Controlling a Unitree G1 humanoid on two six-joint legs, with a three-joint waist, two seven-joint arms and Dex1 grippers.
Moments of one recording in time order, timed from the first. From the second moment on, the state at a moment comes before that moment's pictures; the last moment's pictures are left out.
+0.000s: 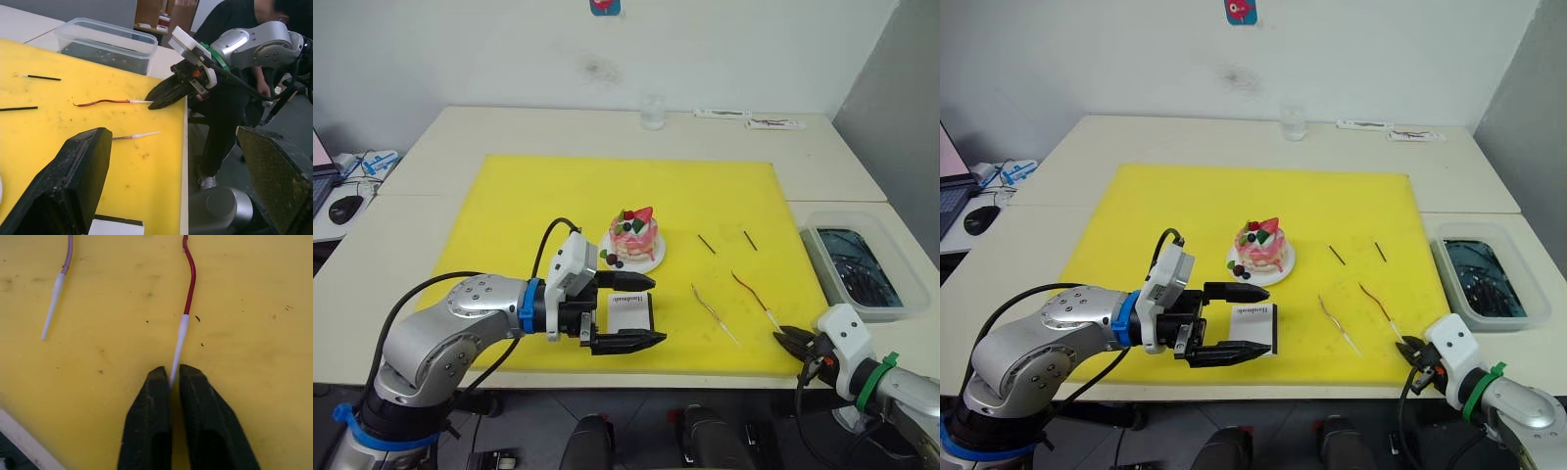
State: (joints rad) left arm -0.29 0.74 -0.03 -0.57 -0.85 0.78 -0.93; right arm 0.40 -0.66 -0.23 -0.66 0.31 0.63 0.61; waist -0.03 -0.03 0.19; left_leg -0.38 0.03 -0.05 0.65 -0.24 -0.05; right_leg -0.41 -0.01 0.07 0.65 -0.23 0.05
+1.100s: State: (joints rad) left arm -0.30 0.40 0.08 -0.39 -1.65 1.02 -0.27; right arm -0.12 -0.59 -0.27 -0.68 1.53 0.95 0.21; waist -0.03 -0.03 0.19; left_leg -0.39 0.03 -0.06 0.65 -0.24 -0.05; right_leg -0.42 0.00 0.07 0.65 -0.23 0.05
